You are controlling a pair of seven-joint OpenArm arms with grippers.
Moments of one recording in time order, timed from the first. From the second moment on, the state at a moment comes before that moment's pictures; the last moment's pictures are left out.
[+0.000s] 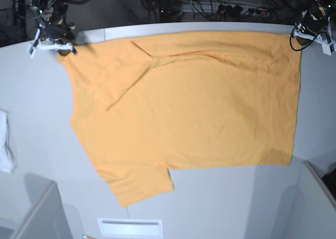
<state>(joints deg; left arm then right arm) 31.1 -13.0 -48.6 95.8 -37.1 -16.5 53.3 -33.0 4.2 22.6 103.6 41.6 -11.0 -35.5</state>
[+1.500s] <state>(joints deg) 27.4 -13.4 -61.5 105.7 -35.9 -16.4 53.7 -28.2 7.3 23.7 111.0 41.0 -10.9 -36.4</state>
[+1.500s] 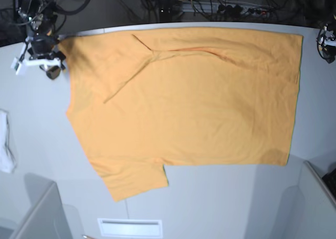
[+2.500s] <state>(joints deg) 27.5 -11.3 -51.6 109.6 -36.9 -16.7 53.9 51.6 14.3 -19.6 9.3 40.6 11.3 -20.6</state>
